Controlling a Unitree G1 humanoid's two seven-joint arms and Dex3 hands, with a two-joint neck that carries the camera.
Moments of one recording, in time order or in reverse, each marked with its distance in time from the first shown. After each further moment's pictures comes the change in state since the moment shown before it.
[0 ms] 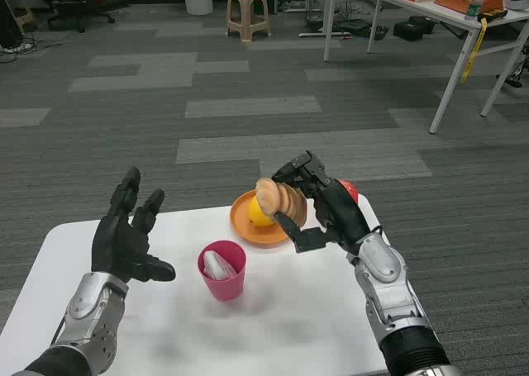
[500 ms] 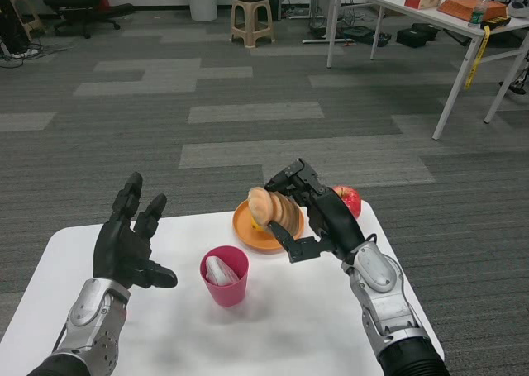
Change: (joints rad) left arm 0.011 -0.002 0.008 -0.013 0.004 -0.007 0.000; right arm 0.011 0.006 0.043 -0.025 0.008 0.001 -0.010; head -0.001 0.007
